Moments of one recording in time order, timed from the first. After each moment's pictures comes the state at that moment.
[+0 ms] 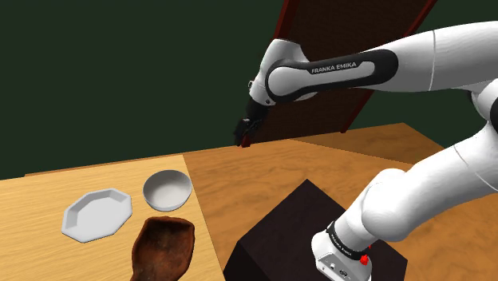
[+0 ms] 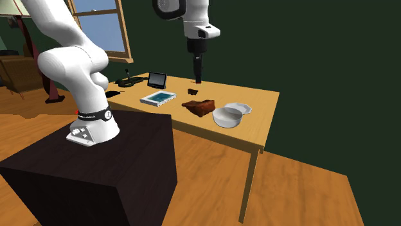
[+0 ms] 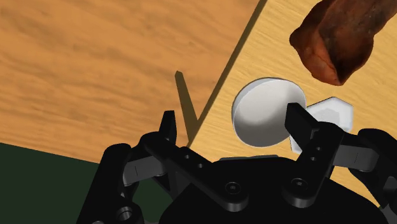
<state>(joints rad) 0.05 -0.28 0.14 -2.42 0.22 2.17 -0.12</state>
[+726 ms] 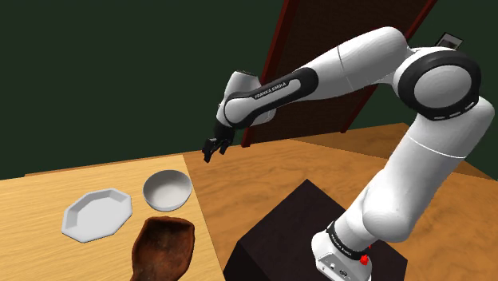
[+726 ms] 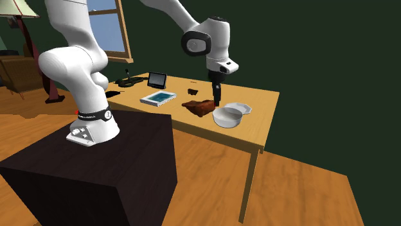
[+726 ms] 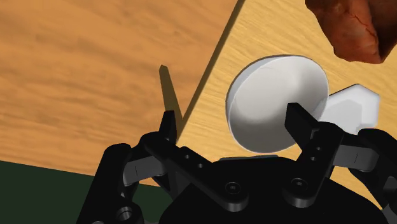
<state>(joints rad) 0.09 0.15 0.18 -2.27 0.25 2.45 -0.10</state>
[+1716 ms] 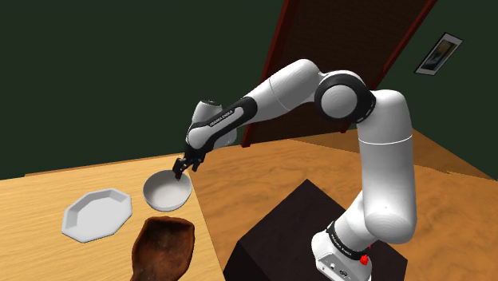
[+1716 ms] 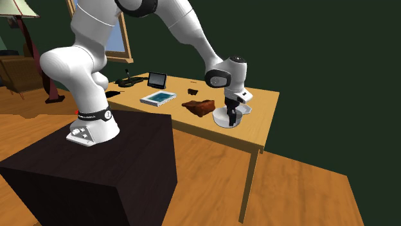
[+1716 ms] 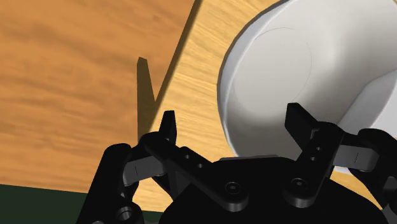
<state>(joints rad) 0.16 0.65 0.19 -1.91 0.23 2.60 -0.07</state>
